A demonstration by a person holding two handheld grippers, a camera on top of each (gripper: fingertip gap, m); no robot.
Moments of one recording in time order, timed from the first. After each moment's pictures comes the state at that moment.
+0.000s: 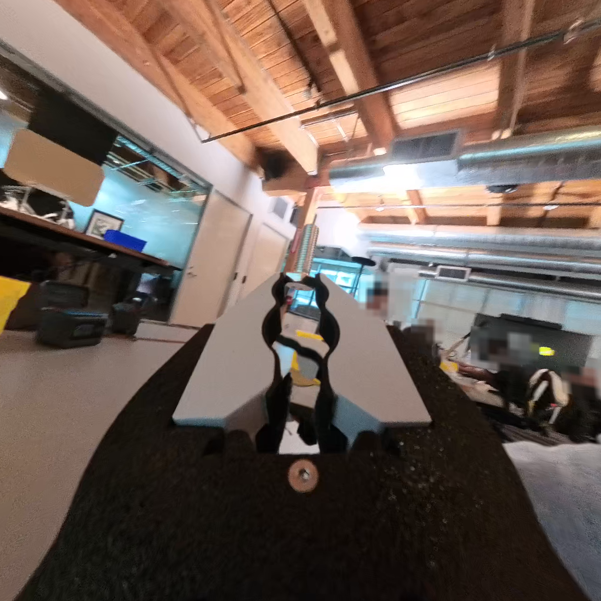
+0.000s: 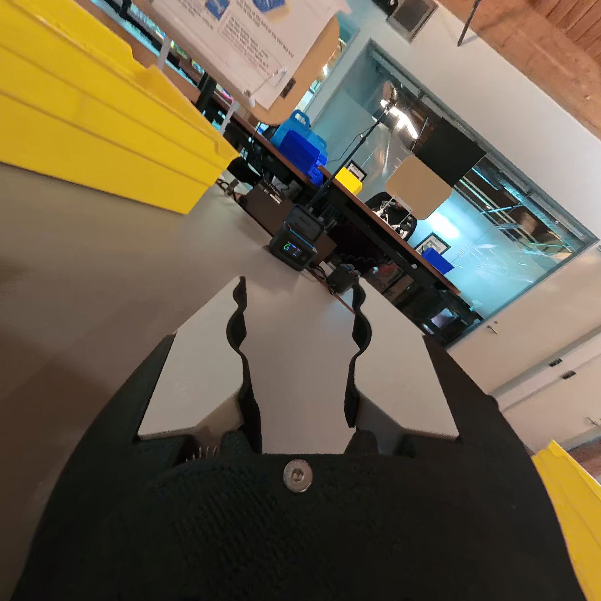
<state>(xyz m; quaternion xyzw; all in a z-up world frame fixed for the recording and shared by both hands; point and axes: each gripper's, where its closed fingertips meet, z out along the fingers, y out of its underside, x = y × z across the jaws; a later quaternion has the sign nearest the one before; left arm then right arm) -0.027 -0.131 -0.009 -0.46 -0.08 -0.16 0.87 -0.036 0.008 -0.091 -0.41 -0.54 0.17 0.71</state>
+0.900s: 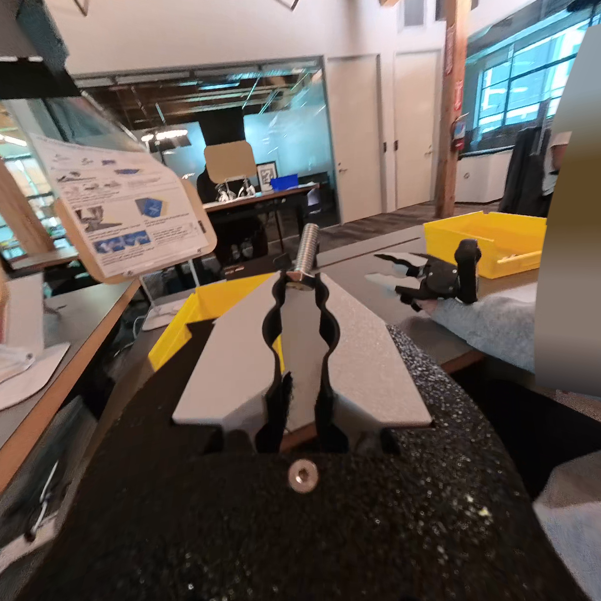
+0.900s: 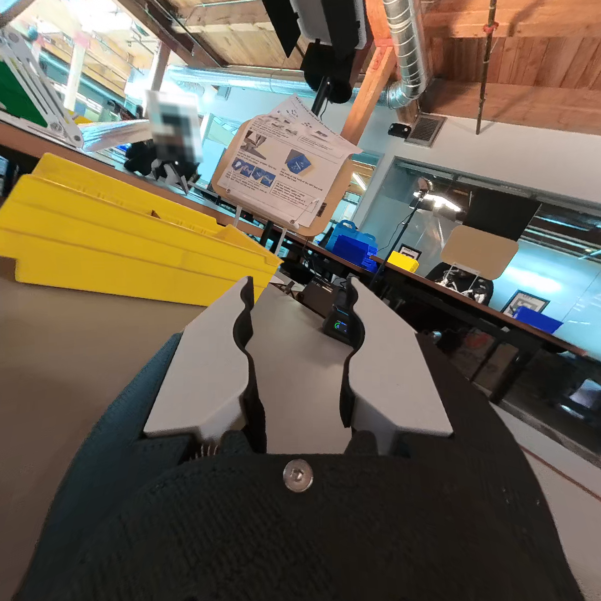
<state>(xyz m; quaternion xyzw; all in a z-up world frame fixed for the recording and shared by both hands) 0.004 -0.390 0.076 -0.66 -0.06 0.20 0.72 -0.016 -0.028 -0.053 -0.34 -0.49 0.40 0.70</state>
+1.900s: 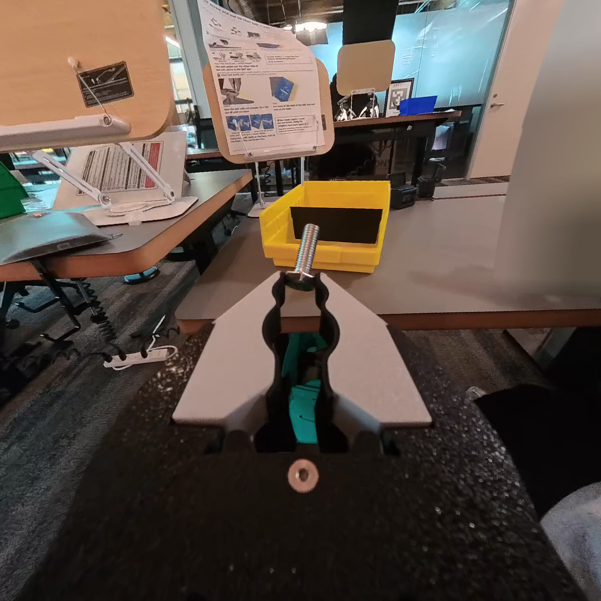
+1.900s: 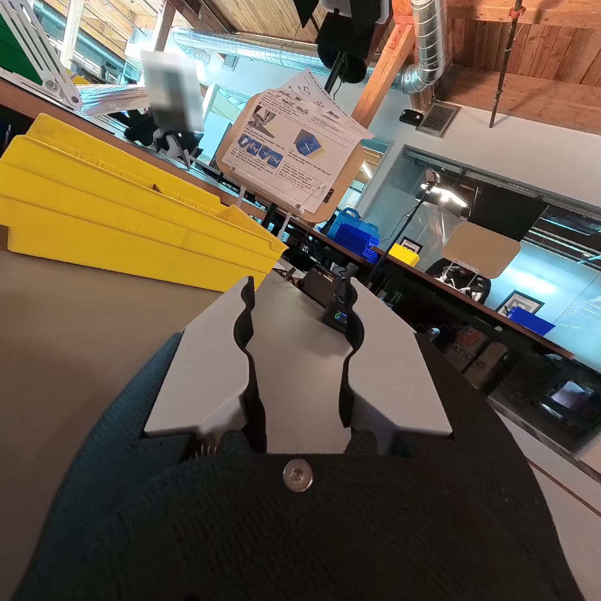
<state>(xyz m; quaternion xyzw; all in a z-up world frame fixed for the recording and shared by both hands) -0.052 -0.494 -0.036 -0.67 -0.25 0.29 0.64 -0.025 -0.031 -0.063 -0.34 -0.52 0.37 0.69</state>
